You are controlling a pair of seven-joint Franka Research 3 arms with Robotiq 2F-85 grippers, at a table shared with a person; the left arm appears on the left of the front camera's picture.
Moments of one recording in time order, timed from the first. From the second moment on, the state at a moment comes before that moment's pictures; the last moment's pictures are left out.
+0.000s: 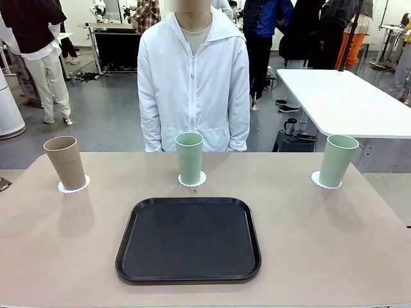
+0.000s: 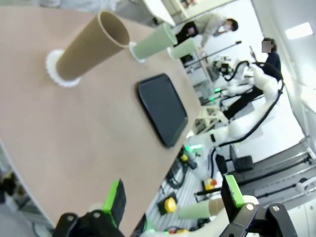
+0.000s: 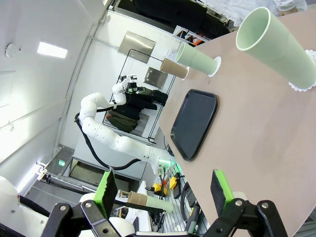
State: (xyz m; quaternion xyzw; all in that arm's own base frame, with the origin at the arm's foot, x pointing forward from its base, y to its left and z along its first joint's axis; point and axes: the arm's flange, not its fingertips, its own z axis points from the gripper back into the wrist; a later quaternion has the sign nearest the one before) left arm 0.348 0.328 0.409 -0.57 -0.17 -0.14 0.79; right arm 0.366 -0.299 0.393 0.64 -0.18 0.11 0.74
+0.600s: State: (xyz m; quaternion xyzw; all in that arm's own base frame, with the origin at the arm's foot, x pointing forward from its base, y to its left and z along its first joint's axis) left arm 0.348 0.329 0.406 -0.57 -0.17 -0.14 0.79; right arm 0.366 -0.299 0.393 0.64 -0.18 0.11 0.74
